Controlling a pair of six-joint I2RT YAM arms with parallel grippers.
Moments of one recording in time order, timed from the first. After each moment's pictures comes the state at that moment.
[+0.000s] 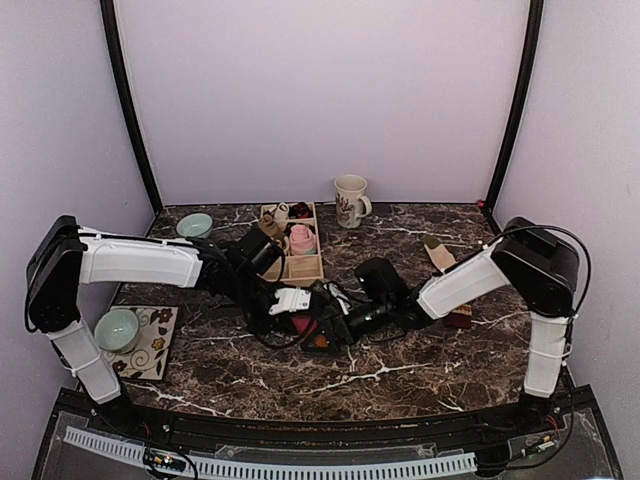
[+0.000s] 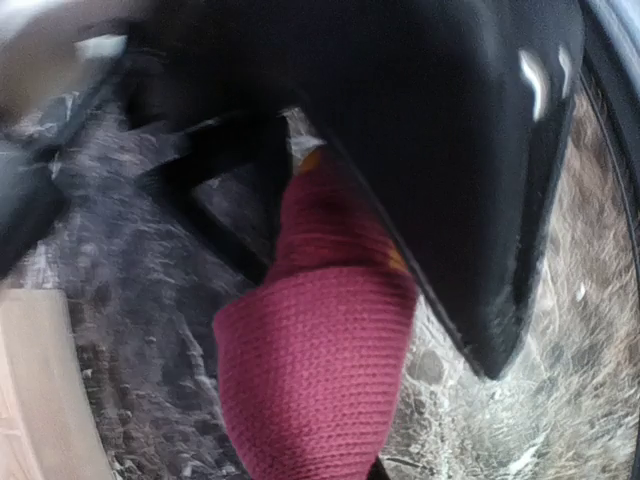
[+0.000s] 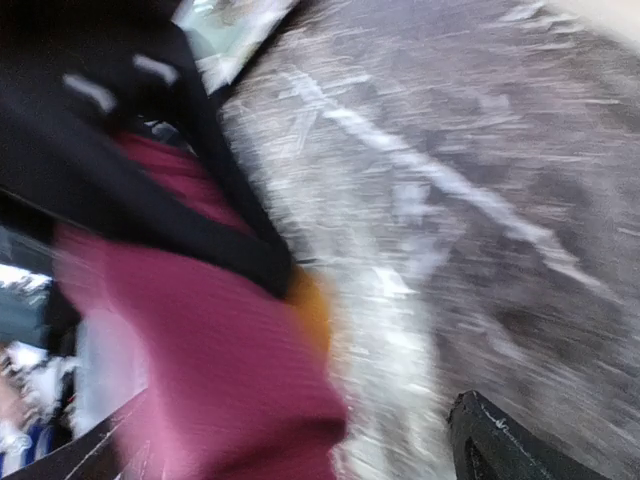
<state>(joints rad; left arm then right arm) -0.85 1.70 1.05 -0.45 0.31 0.82 0.89 2.00 0.94 0.39 -0.80 0.44</state>
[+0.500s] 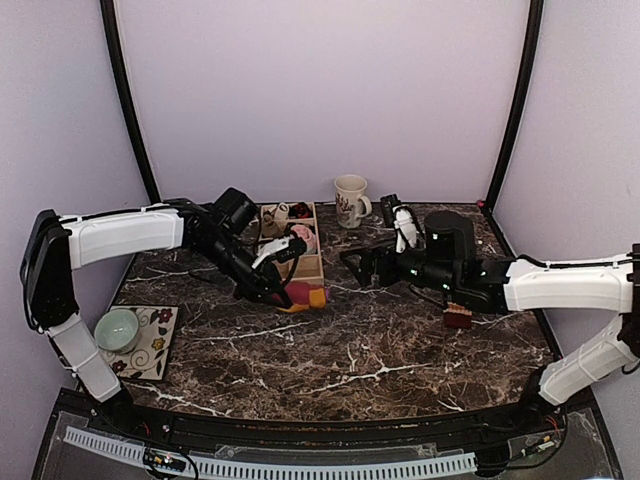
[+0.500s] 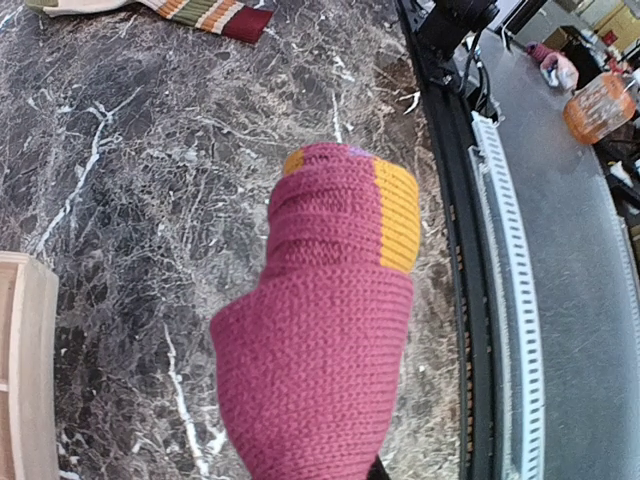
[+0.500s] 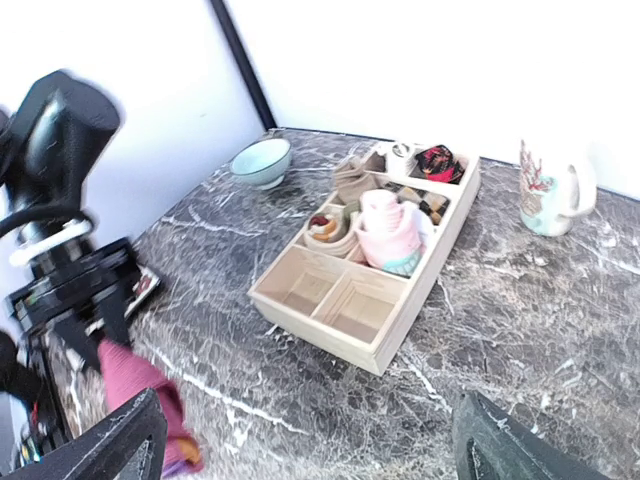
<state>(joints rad) -0.64 1.69 1.29 -0.75 0.77 0.58 0.88 1.34 0.79 0.26 0.02 0.32</state>
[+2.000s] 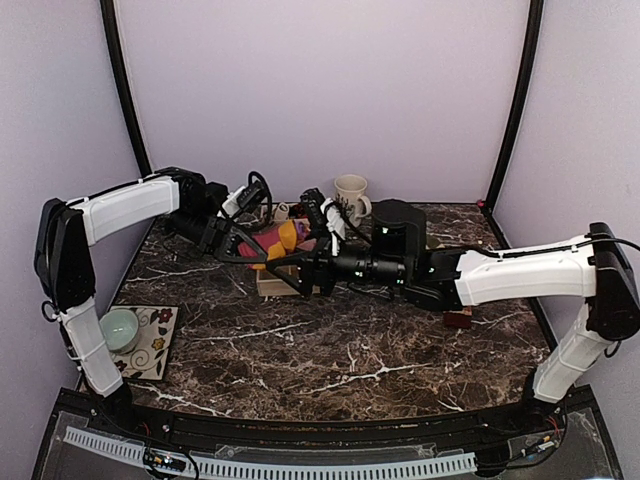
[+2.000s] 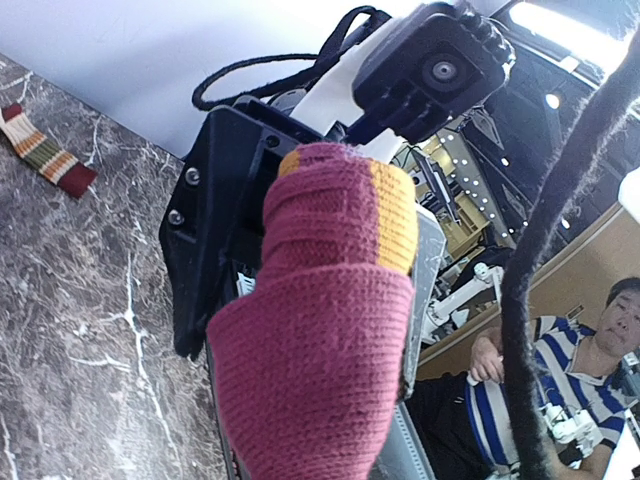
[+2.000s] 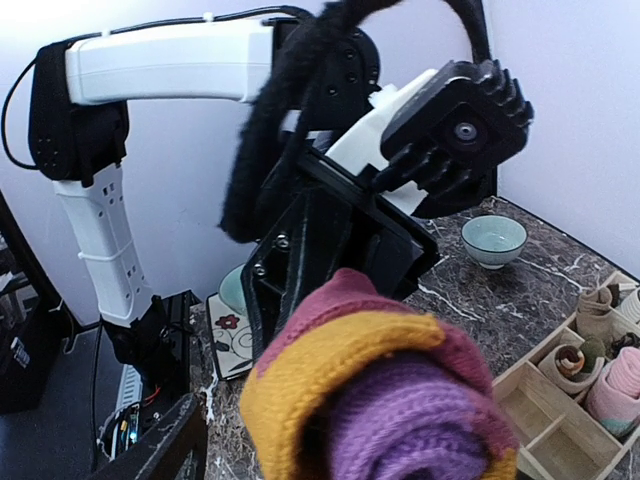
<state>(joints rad) -0.46 1.81 1.56 -1.41 1.52 0.85 1.08 1.61 1.09 0.44 -0.26 0.22</state>
